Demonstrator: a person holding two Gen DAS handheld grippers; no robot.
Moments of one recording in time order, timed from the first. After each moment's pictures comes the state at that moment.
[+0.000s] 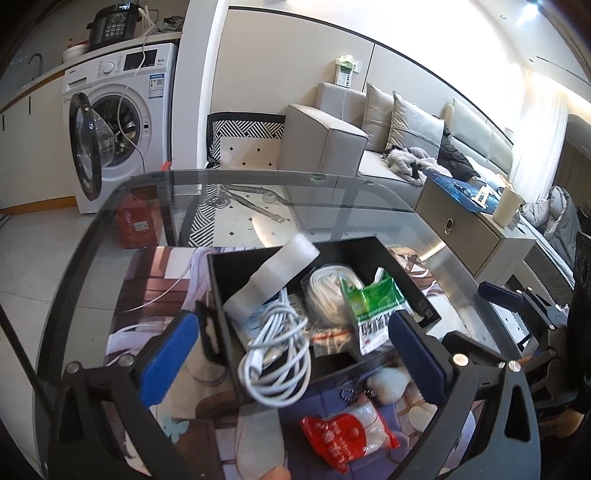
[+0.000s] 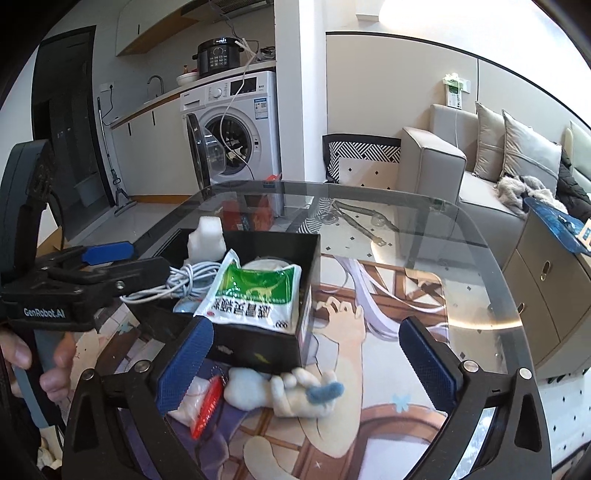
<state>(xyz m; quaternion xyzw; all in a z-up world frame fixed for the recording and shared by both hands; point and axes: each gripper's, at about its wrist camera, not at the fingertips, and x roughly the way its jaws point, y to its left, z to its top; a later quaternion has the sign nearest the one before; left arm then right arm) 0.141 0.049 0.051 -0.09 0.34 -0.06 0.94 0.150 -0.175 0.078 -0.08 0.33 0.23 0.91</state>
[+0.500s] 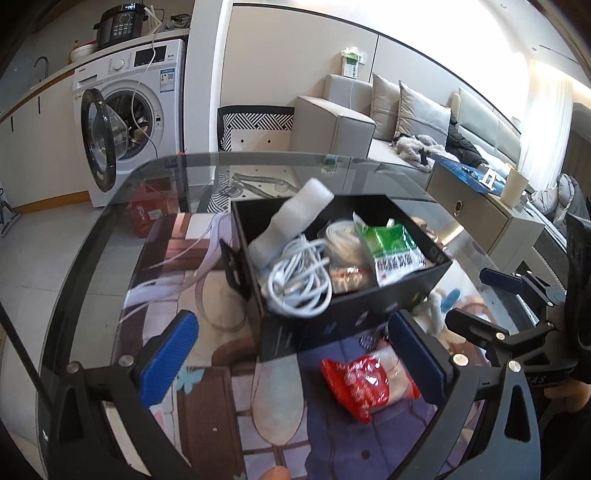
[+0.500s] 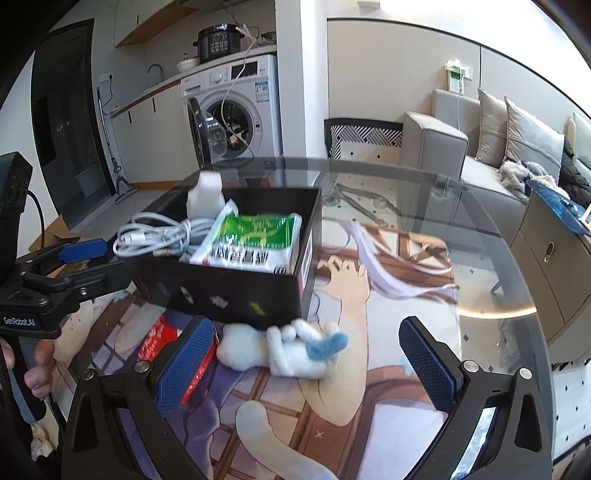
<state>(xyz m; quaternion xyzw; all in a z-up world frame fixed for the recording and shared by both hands) 0.104 0.051 0.024 -0.07 0.35 -0.04 0.93 0.139 -0.179 0.042 -0.09 0.36 0.23 0.90</state>
